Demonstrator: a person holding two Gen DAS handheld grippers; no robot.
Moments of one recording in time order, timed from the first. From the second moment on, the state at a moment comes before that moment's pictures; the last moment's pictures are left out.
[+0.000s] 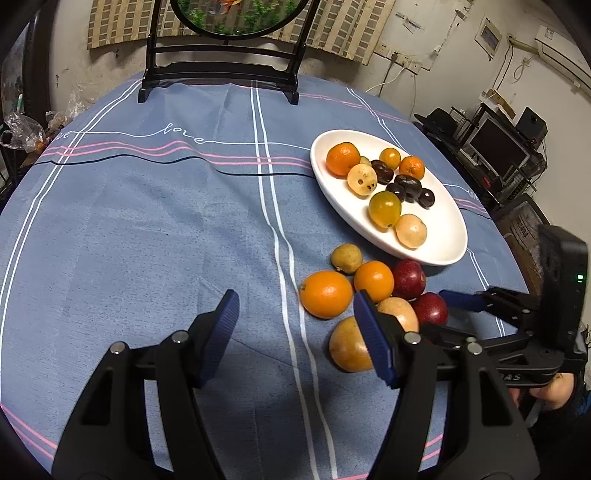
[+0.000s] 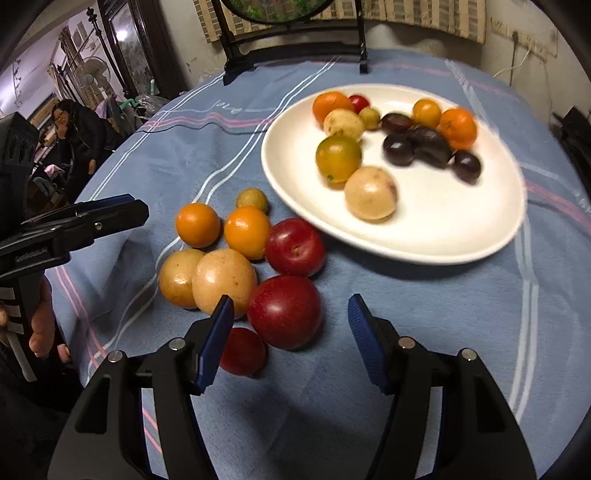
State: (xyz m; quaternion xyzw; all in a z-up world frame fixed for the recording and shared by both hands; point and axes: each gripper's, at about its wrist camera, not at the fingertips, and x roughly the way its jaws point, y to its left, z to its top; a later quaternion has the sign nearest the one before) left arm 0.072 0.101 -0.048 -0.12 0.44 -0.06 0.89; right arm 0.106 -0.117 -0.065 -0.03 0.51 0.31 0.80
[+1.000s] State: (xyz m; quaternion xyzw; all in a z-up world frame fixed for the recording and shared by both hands) left arm 0.118 0.064 -0.087 -0.09 0.49 -0.09 0.86; right arm 0.094 -0.143 -0.040 -0.03 0.48 0.28 0.83
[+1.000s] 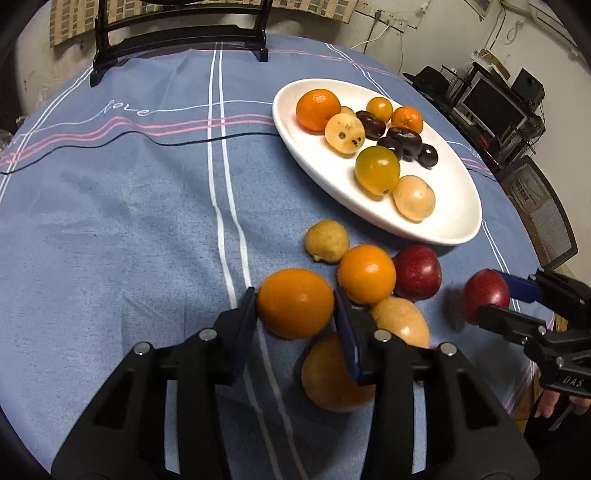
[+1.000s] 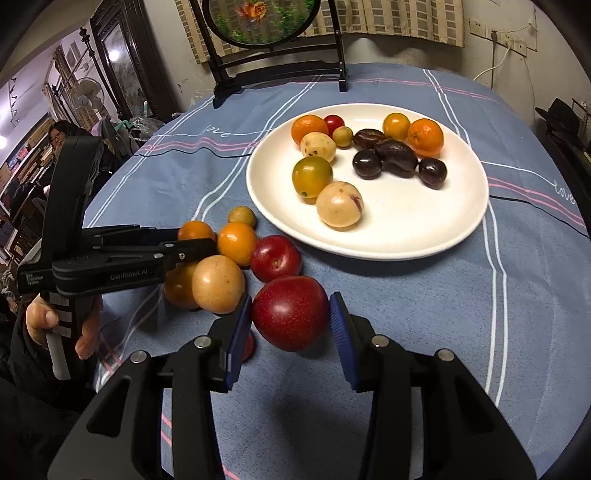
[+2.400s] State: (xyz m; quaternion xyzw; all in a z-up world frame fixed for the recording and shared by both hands) left arm 0.251 -0.020 -0.030 -0.04 0.46 -0.12 0.88; right arm 0.213 -0.171 -0.020 -0.03 0.46 0.19 0.87
